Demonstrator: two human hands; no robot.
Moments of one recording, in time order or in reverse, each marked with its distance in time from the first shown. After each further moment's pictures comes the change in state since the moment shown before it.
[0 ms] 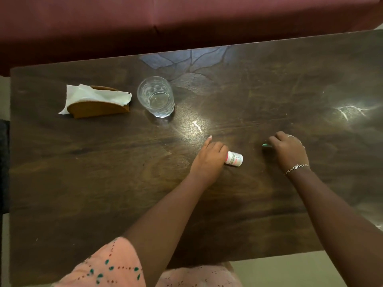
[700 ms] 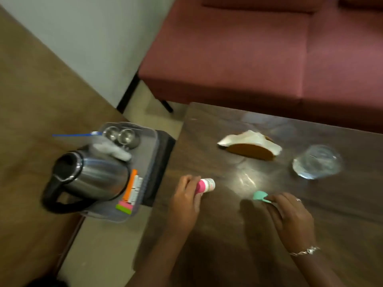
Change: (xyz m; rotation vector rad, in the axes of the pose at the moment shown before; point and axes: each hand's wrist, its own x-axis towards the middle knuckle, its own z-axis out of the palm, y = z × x) left_hand -0.273 -0.213 -0.169 -0.285 0.620 -0.659; right_hand 0.011 -0.356 -0.044 0.512 0.296 -0.266
